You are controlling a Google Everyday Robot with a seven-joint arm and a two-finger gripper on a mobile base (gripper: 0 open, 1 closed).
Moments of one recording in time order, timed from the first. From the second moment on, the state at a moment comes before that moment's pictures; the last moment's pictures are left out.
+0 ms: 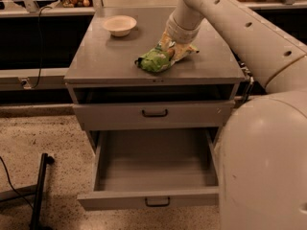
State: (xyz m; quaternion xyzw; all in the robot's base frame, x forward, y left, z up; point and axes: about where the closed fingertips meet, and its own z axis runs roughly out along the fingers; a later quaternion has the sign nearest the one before) arm 0.765 -0.077 0.863 -0.91 0.35 -0.16 0.18
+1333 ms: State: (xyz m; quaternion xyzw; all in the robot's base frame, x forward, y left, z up) arm 0.676 -0.106 0.959 -0.91 0.27 -0.21 0.21
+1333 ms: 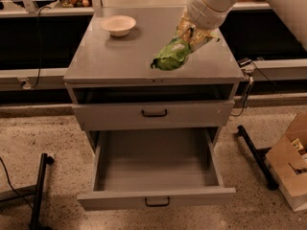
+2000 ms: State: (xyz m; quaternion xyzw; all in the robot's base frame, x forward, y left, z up) arm 0.654 -0.106 0.957 -0.90 0.30 -0.21 0.23
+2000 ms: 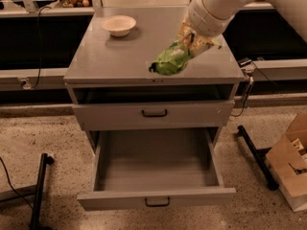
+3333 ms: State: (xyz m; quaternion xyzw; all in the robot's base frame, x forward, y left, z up) arm 0.539 -0.141 0.872 -0.84 0.49 -0.09 0.21
